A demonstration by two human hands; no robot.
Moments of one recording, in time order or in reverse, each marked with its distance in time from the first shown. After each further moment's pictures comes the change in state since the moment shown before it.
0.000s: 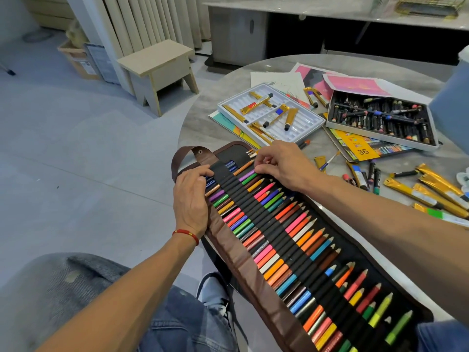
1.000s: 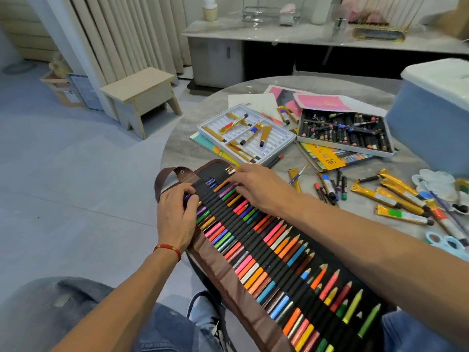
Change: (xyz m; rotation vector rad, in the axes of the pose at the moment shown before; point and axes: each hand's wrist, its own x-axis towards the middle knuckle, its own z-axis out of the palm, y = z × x) left_hand 0.005 0.029 -0.004 0.291 -0.102 -0.032; right_hand -0.026 -0.019 -0.010 -0.185 -0.009 -0.136
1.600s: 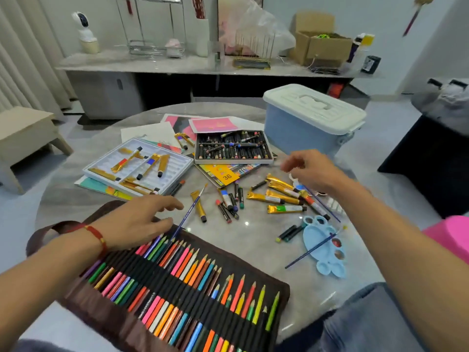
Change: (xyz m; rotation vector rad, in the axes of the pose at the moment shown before) left_hand 0.056 0.156 0.024 0.441 -0.907 0.656; right_hand -0.198 0.123 -0.158 0.232 0.244 0.952
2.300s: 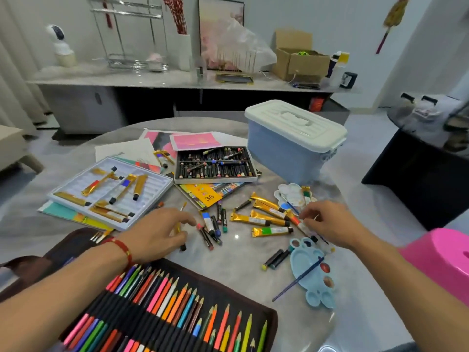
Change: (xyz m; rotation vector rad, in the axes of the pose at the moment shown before) left_hand 0.074 0.029 0.024 -0.030 0.009 0.041; right_hand -0.034 0.091 -0.003 -0.253 -0.005 0.084
